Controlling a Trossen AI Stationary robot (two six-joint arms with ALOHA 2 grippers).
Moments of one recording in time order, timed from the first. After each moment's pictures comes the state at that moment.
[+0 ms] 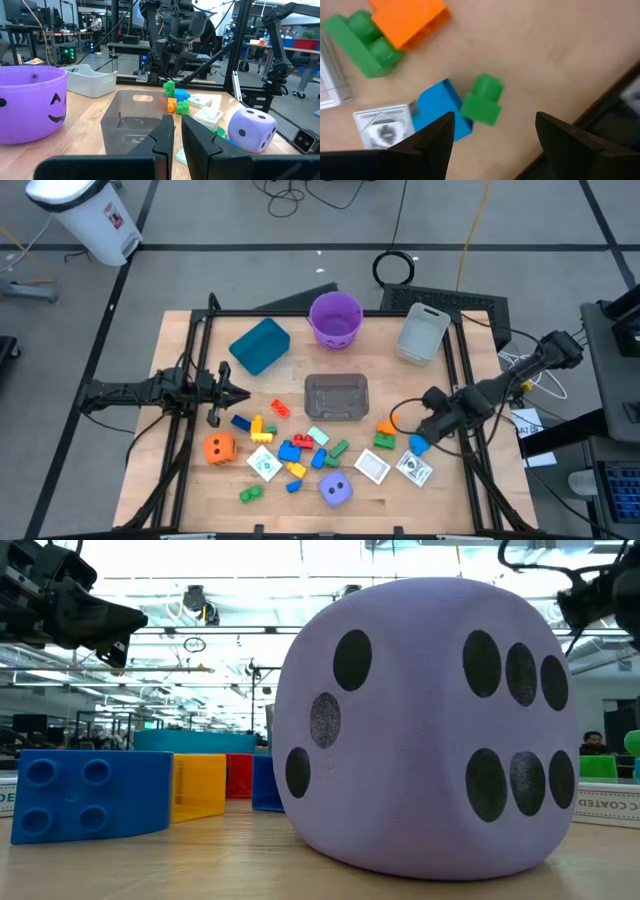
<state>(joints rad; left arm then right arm) 0.00 0.01 0.02 0.03 0.08 -0.08 0.51 1.05 0.78 -1.24 0.10 1.38</state>
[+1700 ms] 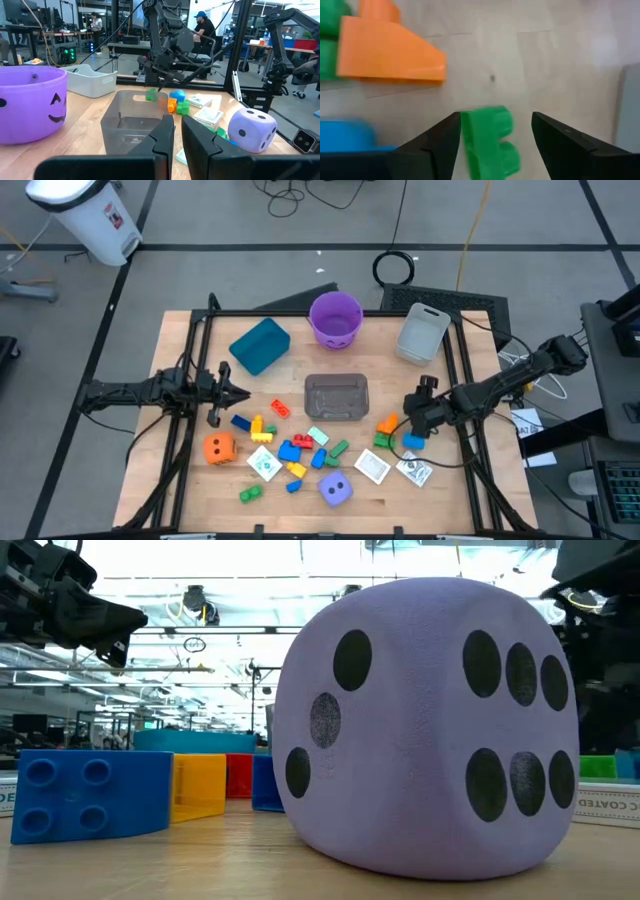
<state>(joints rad) 0.00 0.01 0.02 0.03 0.08 -0.08 0.37 1.05 0.50 -0.73 0.42 0.46</state>
